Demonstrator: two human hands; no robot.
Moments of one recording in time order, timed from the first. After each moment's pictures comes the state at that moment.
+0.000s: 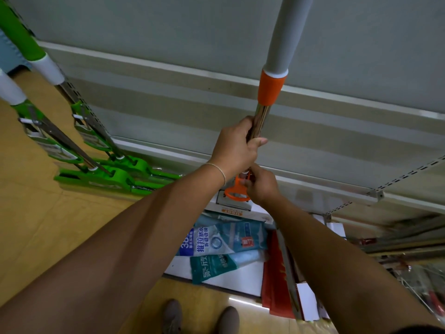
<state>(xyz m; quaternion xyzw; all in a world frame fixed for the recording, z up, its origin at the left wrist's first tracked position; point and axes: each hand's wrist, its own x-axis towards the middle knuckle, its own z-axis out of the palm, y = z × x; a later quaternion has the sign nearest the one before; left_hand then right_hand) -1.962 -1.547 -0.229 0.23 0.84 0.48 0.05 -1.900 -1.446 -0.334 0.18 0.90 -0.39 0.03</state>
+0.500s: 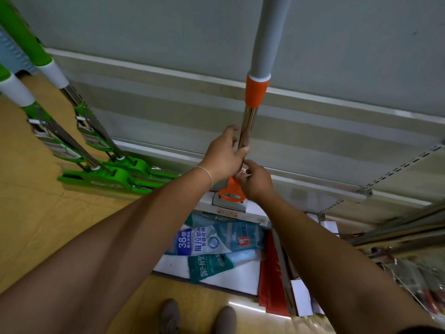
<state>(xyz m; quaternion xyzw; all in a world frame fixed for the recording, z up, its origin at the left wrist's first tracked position) -1.947 -1.559 -0.229 0.18 0.86 0.46 0.16 -1.895 -1.449 -0.317 0.24 0.89 -0.39 0.04</state>
